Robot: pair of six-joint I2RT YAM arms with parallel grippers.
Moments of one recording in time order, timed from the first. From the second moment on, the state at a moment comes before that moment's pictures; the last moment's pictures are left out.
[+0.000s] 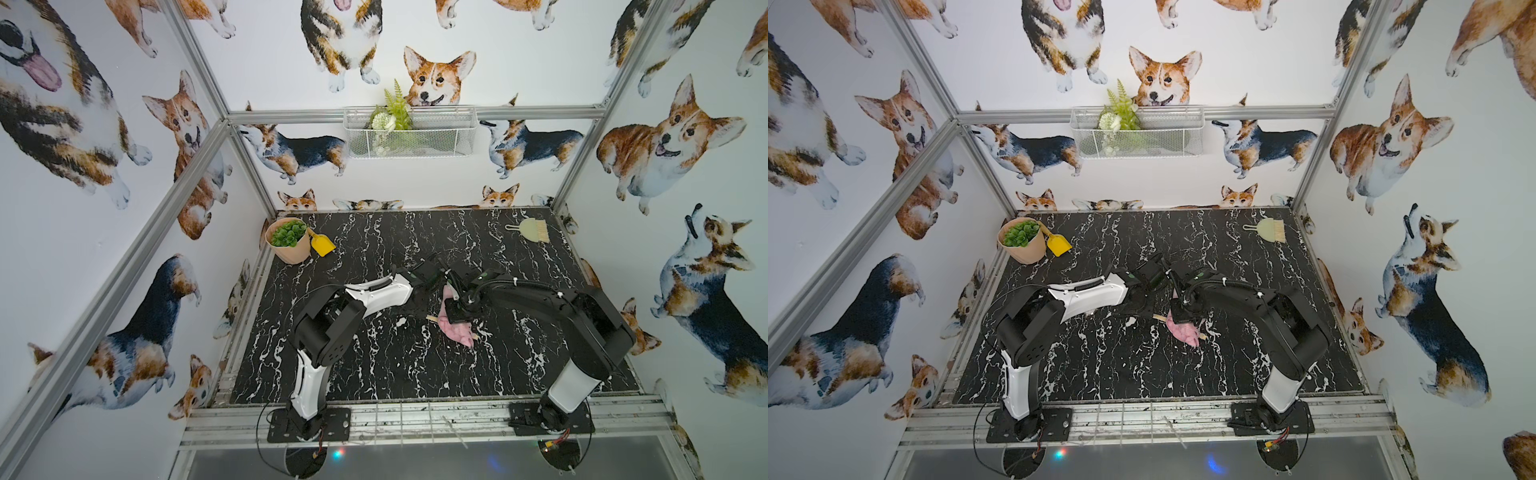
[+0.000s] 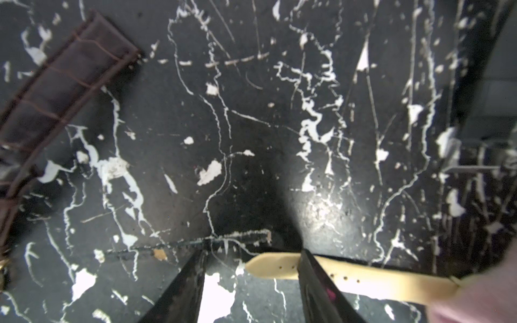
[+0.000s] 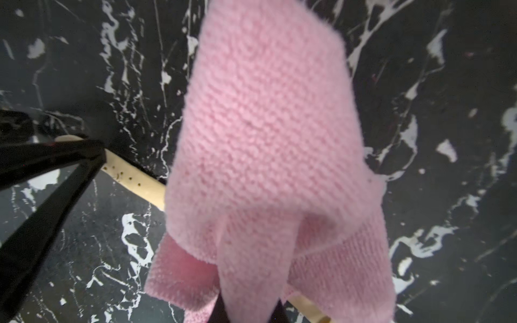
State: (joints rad) left arm -0.81 2.00 1.31 -0.74 -0.13 -0.63; right arm 0.71 1.71 1.06 -0.70 -0.06 0.52
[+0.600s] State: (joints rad) left arm -0.80 2.00 1.31 -0.73 -0.10 -0.63; right arm 0.69 1.79 1.07 -0.72 -0.07 0.55
